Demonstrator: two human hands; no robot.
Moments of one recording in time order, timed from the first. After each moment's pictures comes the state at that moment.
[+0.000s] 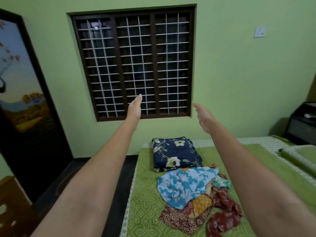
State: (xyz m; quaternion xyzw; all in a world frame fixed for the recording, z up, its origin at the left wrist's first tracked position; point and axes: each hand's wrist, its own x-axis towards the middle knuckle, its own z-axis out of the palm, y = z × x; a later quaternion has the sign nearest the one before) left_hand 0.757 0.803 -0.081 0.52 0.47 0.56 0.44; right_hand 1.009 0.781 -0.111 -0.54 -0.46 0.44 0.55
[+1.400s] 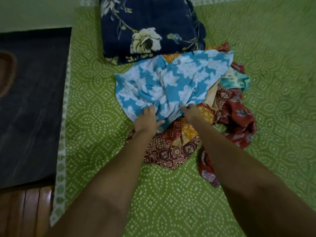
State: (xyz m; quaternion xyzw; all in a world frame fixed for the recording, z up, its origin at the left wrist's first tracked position) left_hand 0.929 1.001 -0.769 0.74 0.63 -0.05 0.22; right_hand 1.101 0.996 -0.756 -0.82 -0.32 0.44 0.16
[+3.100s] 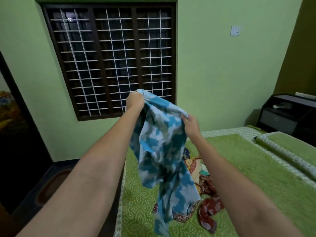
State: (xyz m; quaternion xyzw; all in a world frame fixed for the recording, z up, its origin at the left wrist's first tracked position) left_hand 0.781 0.809 -0.063 0.58 0.60 0.49 0.25; right_hand 0.960 0.744 -0.169 -0.59 -0.47 0.23 0.62
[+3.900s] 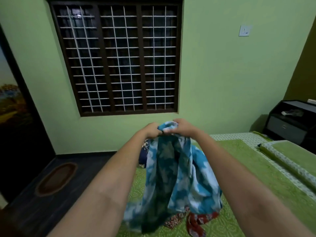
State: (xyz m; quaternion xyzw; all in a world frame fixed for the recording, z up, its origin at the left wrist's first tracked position) left_hand 0.868 0.803 -0.155 0.80 0.50 0.17 0.28; right_hand 1.036 0.765 -0.151 -0.59 -0.71 0.26 0.30
